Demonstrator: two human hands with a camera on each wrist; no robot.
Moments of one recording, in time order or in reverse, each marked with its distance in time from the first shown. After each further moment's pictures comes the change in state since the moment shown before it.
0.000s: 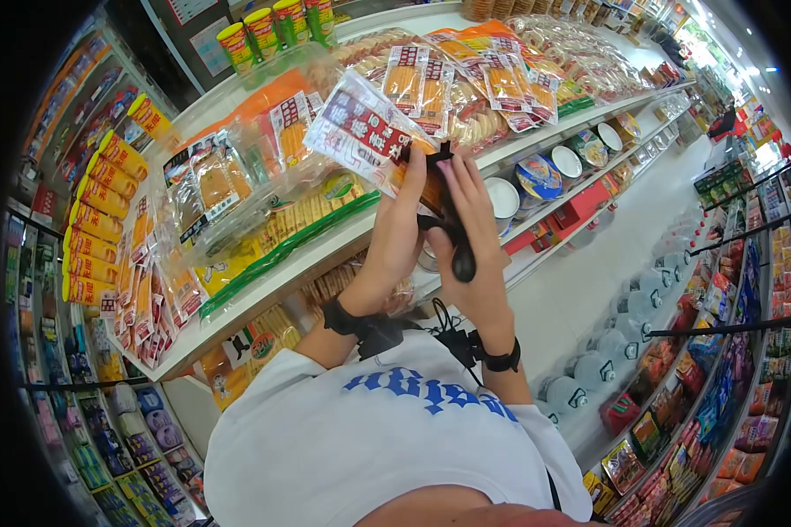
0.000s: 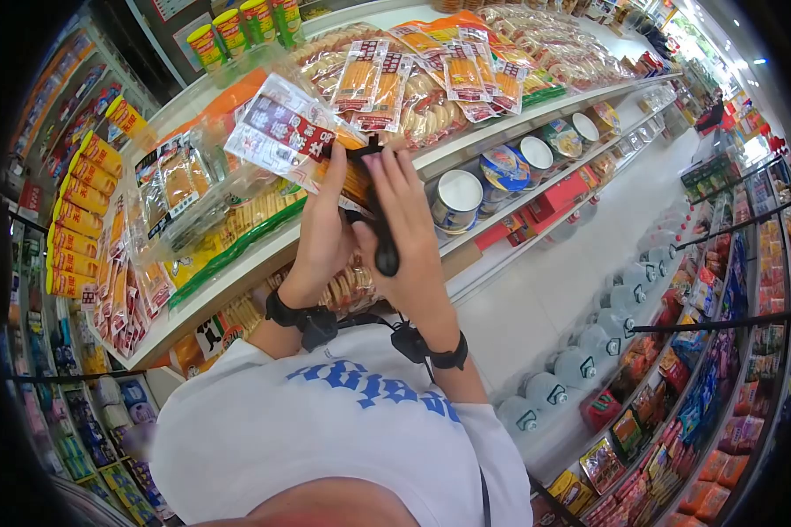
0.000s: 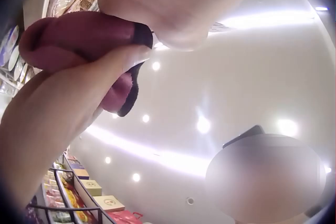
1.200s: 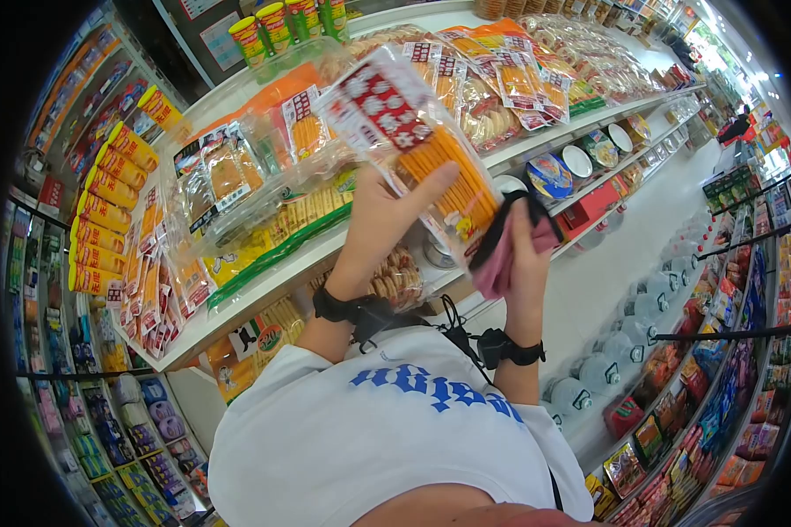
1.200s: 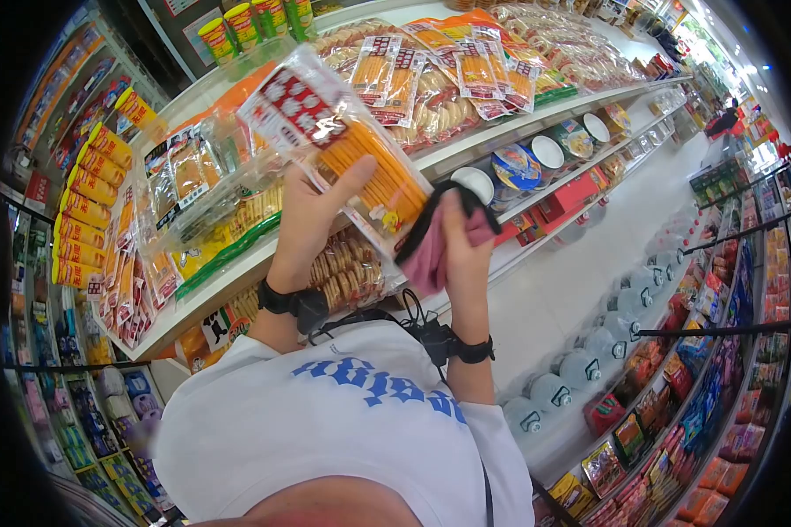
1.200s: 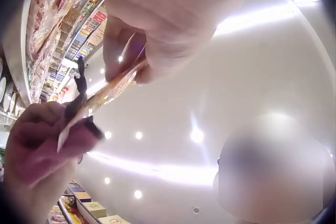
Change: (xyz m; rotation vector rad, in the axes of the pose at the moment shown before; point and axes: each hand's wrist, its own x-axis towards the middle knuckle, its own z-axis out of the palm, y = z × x) left_hand -0.001 0.032 -0.018 0.364 -0.074 0.247; right_hand -0.027 0.033 -0.020 0.713 0.332 0.604
